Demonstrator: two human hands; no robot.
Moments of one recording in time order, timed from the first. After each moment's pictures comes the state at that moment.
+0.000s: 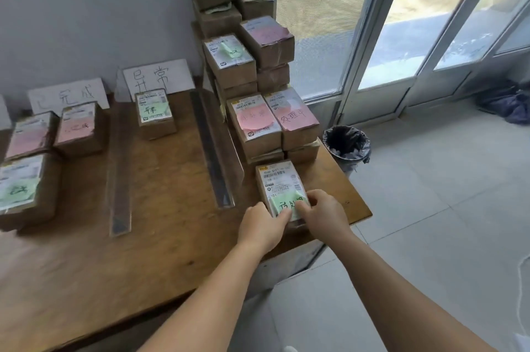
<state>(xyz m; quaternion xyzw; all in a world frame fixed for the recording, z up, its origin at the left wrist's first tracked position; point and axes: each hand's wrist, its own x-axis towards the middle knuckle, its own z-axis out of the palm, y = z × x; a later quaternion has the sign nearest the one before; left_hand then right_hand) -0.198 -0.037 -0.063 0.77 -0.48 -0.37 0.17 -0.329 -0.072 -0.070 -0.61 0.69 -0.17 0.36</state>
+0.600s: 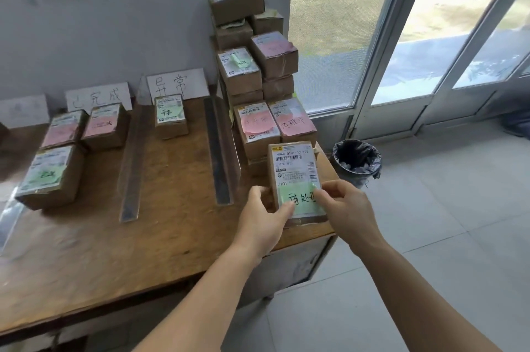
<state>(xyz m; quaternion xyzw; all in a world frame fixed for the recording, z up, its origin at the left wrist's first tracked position) -0.225 -0.007 -0.017 0.68 -0.40 -0.46 0.41 -0.378 -0.061 -0.021 -0.59 0.61 -0.34 0.39</state>
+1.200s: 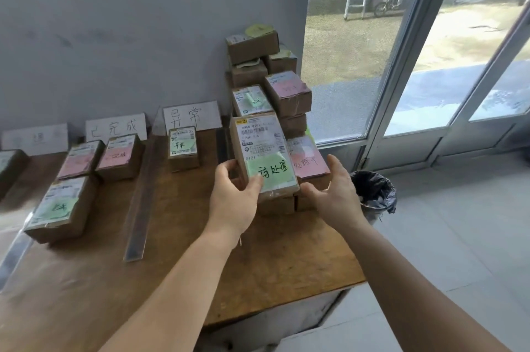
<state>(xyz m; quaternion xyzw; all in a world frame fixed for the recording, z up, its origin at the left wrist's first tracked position) -0.161 -0.068 0.047 0.67 -0.36 -0.35 0.55 -0.328 -0.152 0.012 -0.66 0.59 -0.33 0.32</state>
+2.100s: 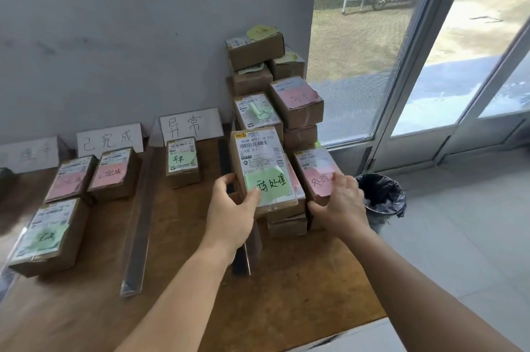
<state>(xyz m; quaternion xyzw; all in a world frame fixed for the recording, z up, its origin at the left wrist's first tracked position) -0.126 -0.103 0.040 0.68 -0.35 -0.38 0.52 -0.306 -0.212 -0.029 -0.70 0.66 -0.20 0.18</state>
